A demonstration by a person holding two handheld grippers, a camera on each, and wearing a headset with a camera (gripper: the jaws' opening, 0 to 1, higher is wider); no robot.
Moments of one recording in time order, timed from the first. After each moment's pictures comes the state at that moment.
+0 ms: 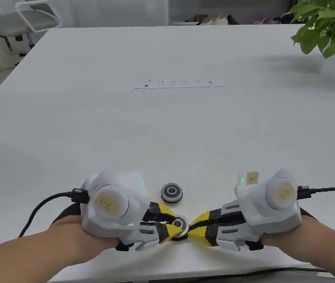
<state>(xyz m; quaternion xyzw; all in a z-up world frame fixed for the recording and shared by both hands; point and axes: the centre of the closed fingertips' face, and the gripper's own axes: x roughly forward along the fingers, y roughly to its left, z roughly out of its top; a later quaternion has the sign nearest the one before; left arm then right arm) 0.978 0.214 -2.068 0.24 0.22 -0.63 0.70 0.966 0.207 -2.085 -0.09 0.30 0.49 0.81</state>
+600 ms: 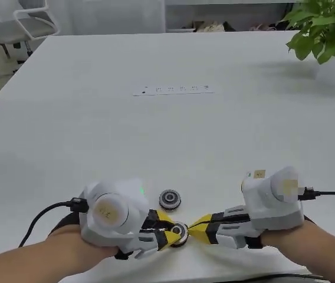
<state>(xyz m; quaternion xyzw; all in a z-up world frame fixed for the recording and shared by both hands) 0.978 0.214 -2.068 0.23 0.23 -0.63 0.70 0.974 0.203 -2.074 0.01 0.31 0.45 0.83</state>
